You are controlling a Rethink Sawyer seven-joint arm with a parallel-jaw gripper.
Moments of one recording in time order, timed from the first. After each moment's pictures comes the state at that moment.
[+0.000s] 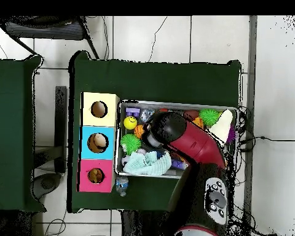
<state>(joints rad) -0.12 -0.54 -0.28 1.58 0.38 0.75 1.88</state>
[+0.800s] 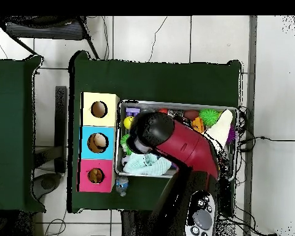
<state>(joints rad) -0.02 -0.63 -0.35 1.58 0.38 0.89 1.88</state>
